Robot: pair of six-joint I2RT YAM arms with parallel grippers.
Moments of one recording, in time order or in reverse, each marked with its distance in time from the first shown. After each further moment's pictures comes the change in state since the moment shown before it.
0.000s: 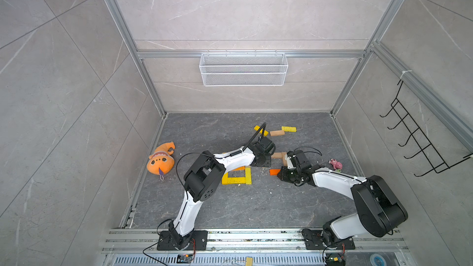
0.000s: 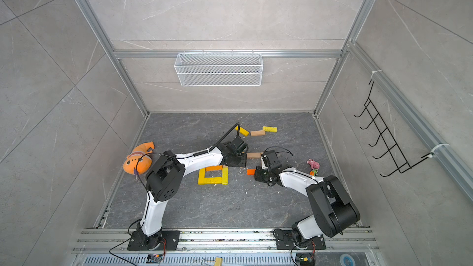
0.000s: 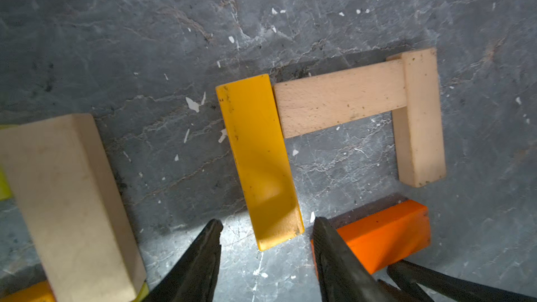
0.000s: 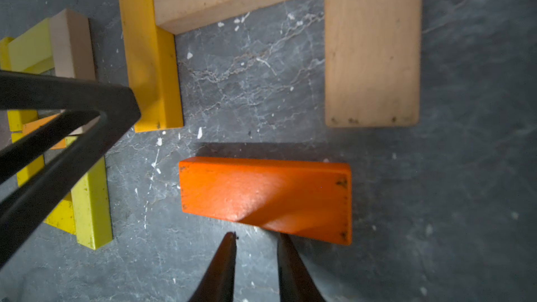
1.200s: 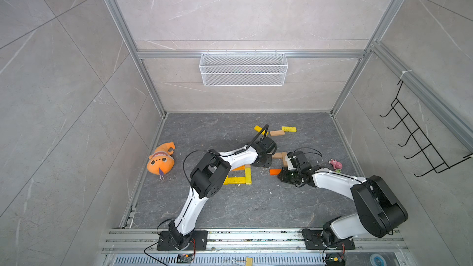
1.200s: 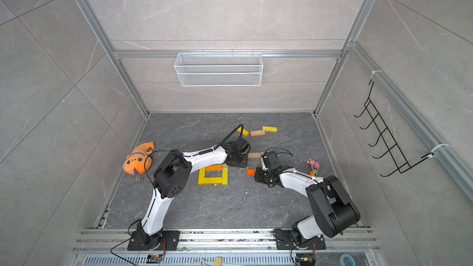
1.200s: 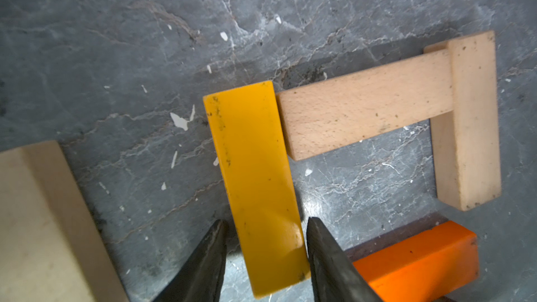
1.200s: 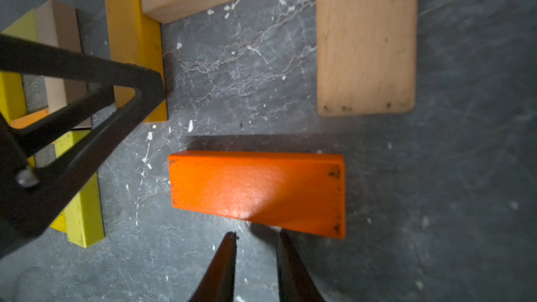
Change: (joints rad) left arm 0.002 0.084 0.082 -0.052 0.009 0.042; right arm 0.000 -0.001 -0.011 0.001 0.003 0.000
